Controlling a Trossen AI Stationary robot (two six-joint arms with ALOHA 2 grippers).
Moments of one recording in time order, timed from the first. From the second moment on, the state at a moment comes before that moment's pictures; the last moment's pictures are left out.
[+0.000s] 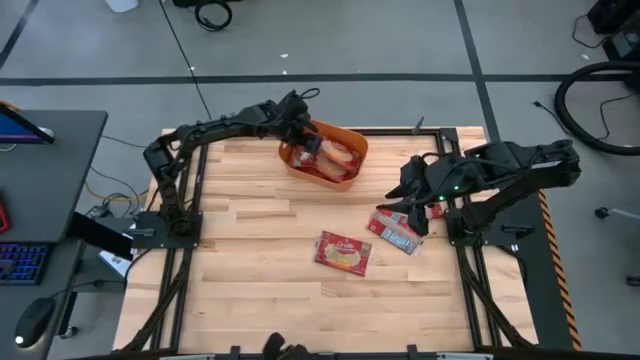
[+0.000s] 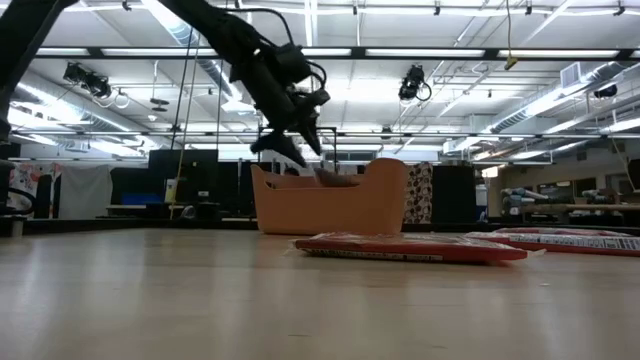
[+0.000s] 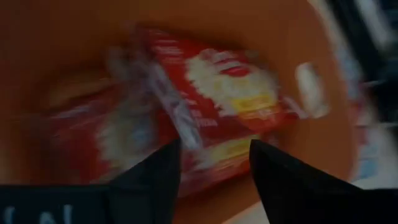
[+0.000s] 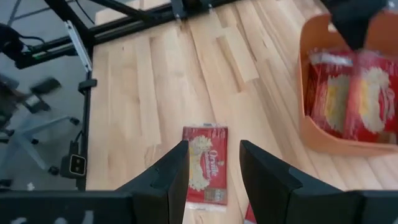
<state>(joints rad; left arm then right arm) 0.59 1.87 1.48 -0.52 0.20 -0.49 0.26 1.18 1.50 -1.05 0.22 0.46</state>
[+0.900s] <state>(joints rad) 0.06 1.56 1.48 -0.81 0.16 -0.02 0.22 1.18 0.92 -0.98 0.06 0.88</state>
